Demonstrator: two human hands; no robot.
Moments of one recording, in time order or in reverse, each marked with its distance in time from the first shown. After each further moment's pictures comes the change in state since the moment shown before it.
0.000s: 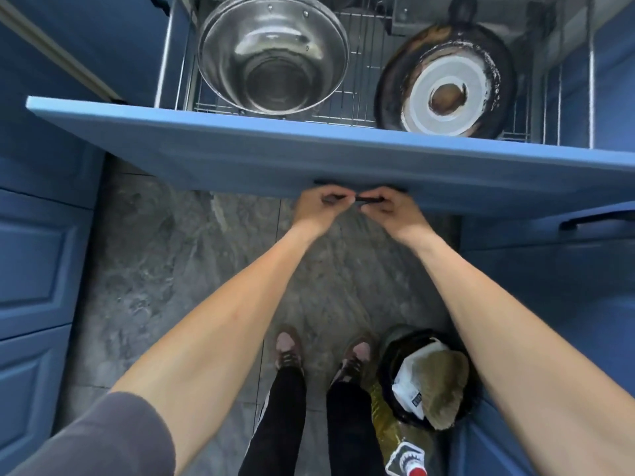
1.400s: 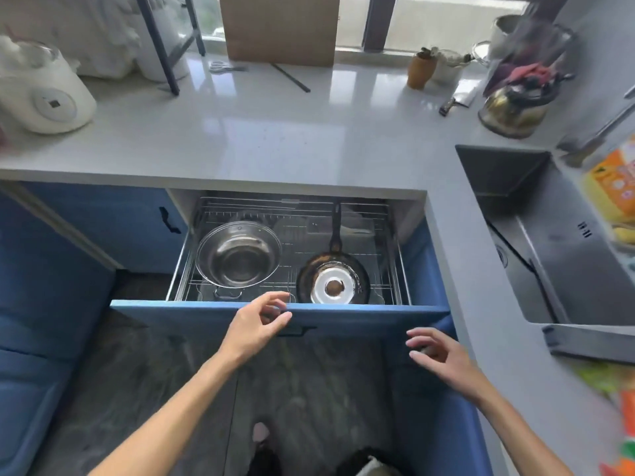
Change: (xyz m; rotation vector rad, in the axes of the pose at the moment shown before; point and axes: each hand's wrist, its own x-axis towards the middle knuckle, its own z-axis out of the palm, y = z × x) left_hand -0.145 0.251 -0.059 0.225 -0.060 0.221; right_hand -0.241 -0.137 -0.256 -0.188 0.143 -0.029
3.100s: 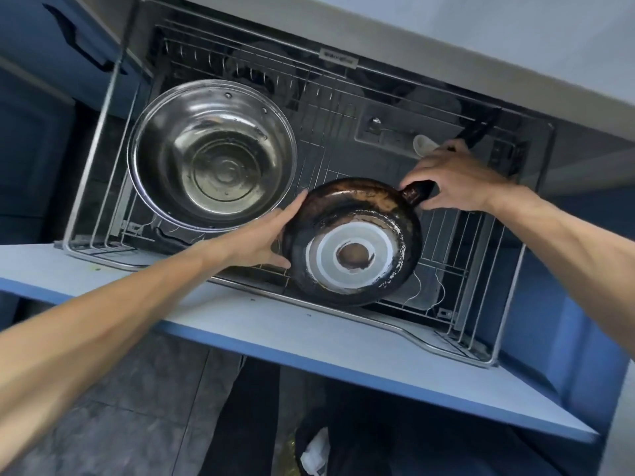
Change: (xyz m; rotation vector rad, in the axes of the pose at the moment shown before) left_hand 0.282 -0.200 0.047 0.319 -0.495 -0.072; right_hand 0.501 0.016 0.058 -0.894 -0.574 -0.687
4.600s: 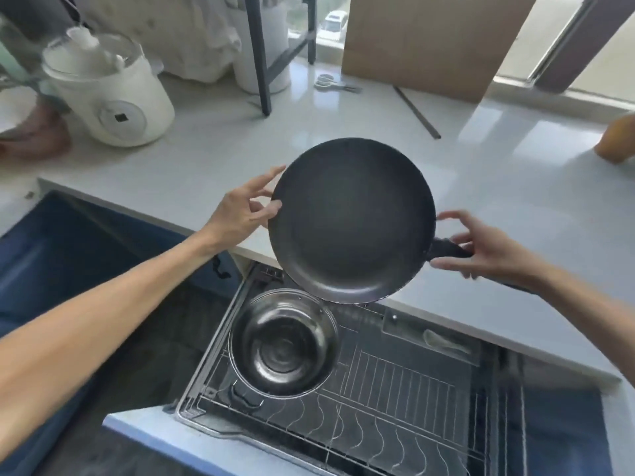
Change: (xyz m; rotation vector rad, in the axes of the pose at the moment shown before) left_hand -0.117 0.114 -0.365 -0.231 0.831 0.179; right_hand 0.014 -0.127 -0.308 0.587 0.260 0.266
